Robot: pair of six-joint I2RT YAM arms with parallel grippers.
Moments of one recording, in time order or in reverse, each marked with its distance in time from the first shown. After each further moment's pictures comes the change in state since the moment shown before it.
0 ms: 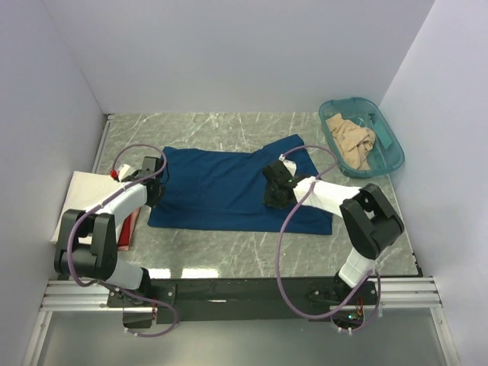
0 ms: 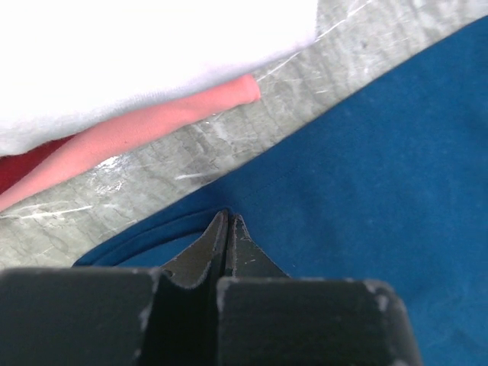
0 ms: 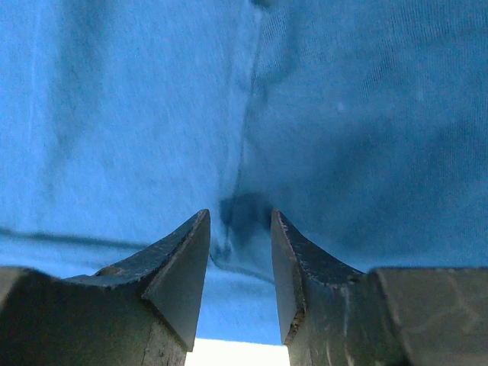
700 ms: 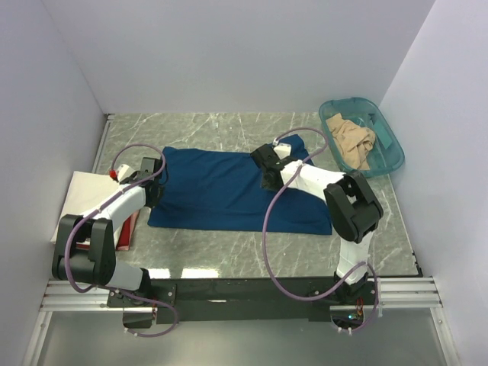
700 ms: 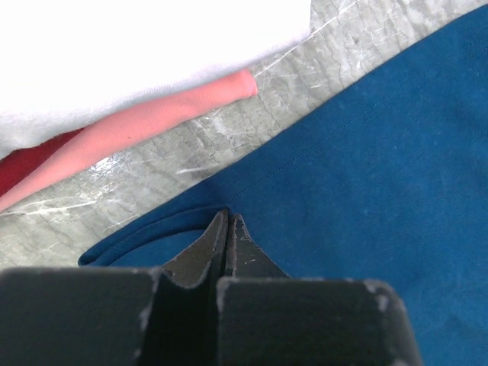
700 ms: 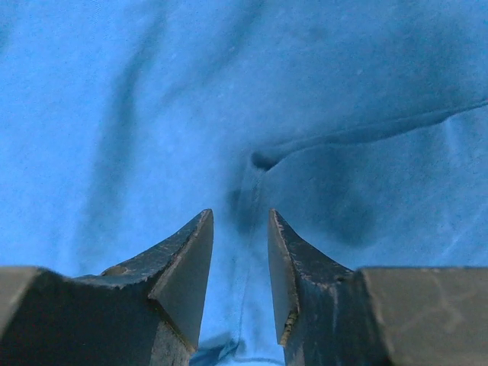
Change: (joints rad) left arm 0.000 -0.047 -0.016 0.000 0.008 0.019; right arm -0.010 0.207 0.302 -0.133 0.235 -0.042
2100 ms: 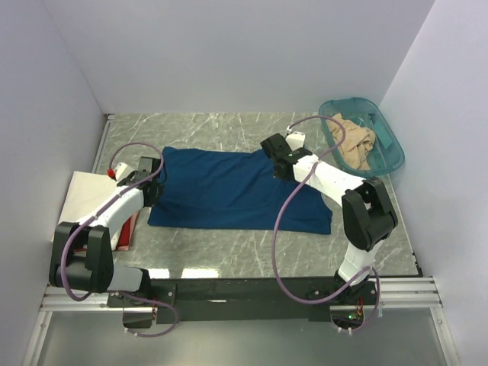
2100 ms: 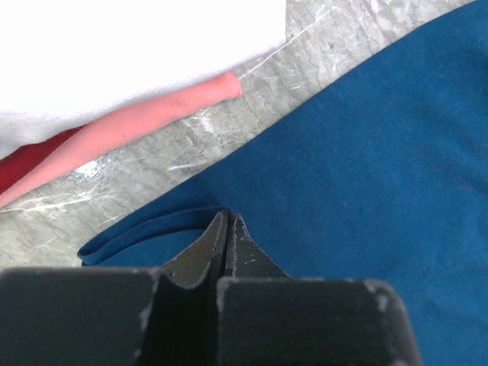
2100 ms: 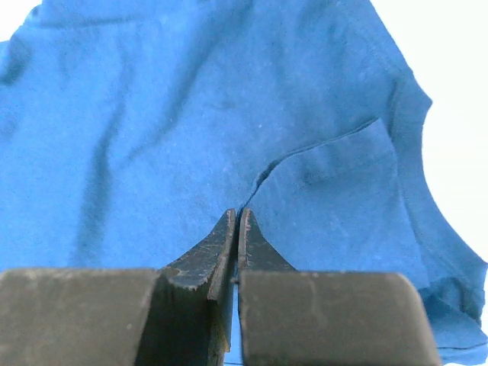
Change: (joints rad) left arm 0.000 -0.051 0.000 -0.004 0.009 0.003; right arm -0.055 -0.100 0.042 -0.101 0.132 -0.033
